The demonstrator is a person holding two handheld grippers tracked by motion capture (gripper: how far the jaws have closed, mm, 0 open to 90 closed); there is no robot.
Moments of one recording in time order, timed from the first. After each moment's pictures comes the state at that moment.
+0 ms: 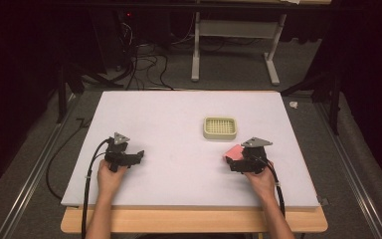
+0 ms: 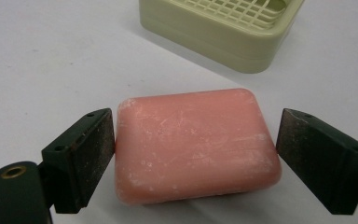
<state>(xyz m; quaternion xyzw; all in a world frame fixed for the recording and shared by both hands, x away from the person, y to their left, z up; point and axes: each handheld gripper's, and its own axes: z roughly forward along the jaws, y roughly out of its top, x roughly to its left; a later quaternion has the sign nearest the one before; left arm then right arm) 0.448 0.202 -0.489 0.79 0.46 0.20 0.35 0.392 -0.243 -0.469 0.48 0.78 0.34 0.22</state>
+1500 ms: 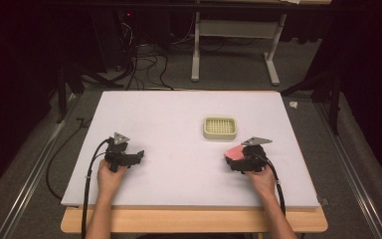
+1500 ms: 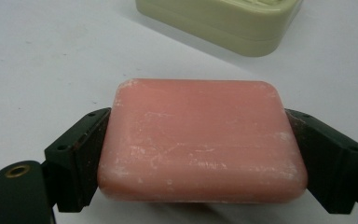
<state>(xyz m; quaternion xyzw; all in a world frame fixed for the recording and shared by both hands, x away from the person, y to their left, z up) 0.448 0.202 -0.489 0.79 0.46 0.20 0.35 0.399 -0.248 -0.473 0.49 0.78 0.34 0.19</state>
